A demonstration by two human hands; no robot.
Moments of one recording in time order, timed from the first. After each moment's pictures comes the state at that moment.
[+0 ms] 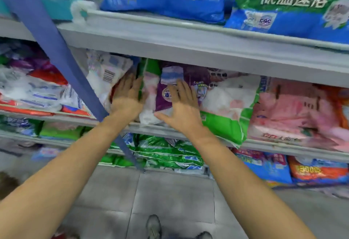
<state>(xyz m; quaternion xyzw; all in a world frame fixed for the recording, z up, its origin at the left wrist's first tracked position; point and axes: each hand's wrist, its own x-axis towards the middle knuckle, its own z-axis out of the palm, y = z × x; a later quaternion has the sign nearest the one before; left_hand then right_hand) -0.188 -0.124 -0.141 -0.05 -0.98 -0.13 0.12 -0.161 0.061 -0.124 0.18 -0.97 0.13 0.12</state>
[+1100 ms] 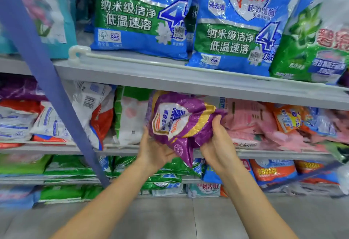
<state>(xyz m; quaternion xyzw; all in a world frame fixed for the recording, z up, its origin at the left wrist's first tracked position) -0.102 -0.003 -0.118 0.19 -0.31 -0.88 -0.31 -0.065 0.136 -0.023 -0.12 -0.49 0.86 -0.02</state>
